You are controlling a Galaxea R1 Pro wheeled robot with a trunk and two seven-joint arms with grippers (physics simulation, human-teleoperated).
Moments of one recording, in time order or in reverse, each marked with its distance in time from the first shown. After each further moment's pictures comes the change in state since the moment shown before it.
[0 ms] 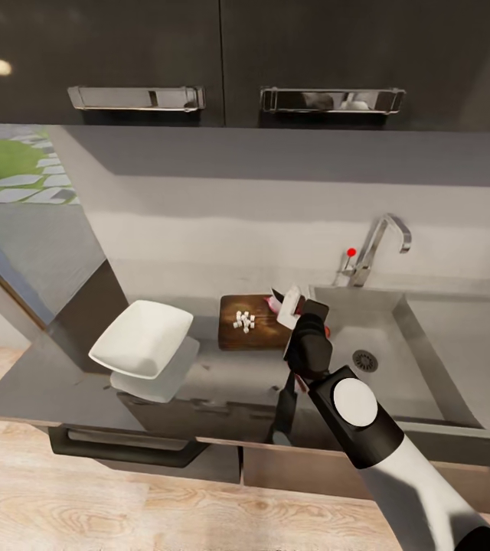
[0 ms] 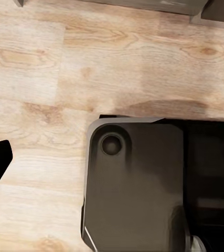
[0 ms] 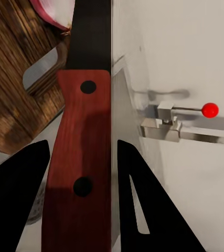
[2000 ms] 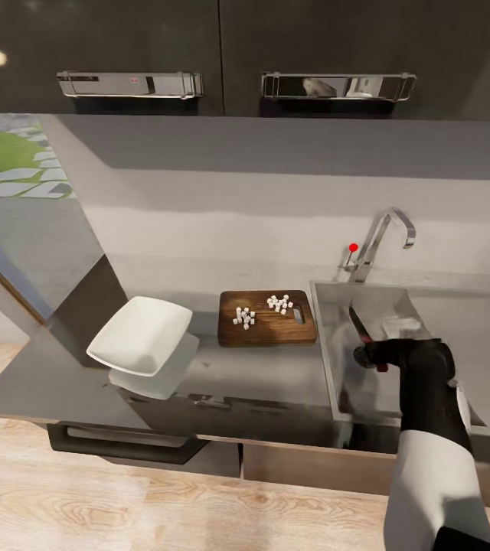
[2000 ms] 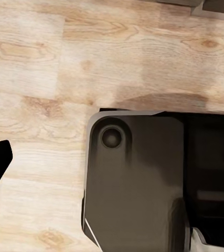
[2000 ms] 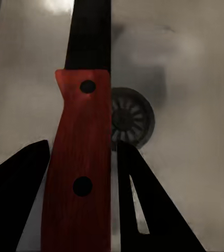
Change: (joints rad) left arm 0.000 0.000 -0.001 0.001 0.000 0.000 0.000; right arm 0.000 0.072 -1.071 0.116 -0.524 -0.177 -0.092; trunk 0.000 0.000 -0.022
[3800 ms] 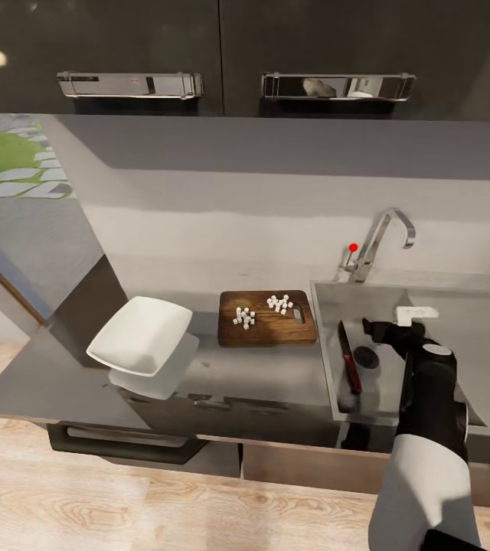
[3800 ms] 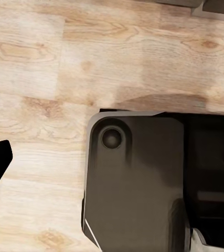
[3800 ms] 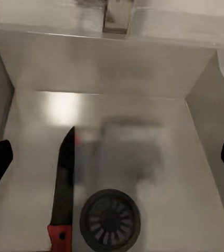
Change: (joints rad) left arm 0.000 0.000 0.000 -0.001 0.000 0.000 0.000; right arm 0.006 0.066 -0.106 -0.044 -0.284 -0.316 -0.238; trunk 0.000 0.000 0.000
